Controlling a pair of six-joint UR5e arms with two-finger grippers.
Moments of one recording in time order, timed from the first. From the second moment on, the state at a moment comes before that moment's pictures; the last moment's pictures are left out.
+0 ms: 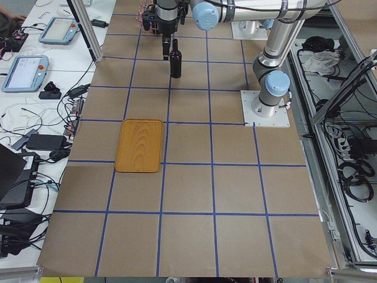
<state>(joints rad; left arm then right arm) -1.40 -1.60 -1.52 -1.49 1.56 0.14 2.06 -1.29 1.32 -1.75 -1.52 0.90</state>
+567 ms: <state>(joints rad) -1.54 -1.62 -1.53 -1.48 1.55 0.05 1.82 -1.45 1.34 -1.52 -1.57 0.43</state>
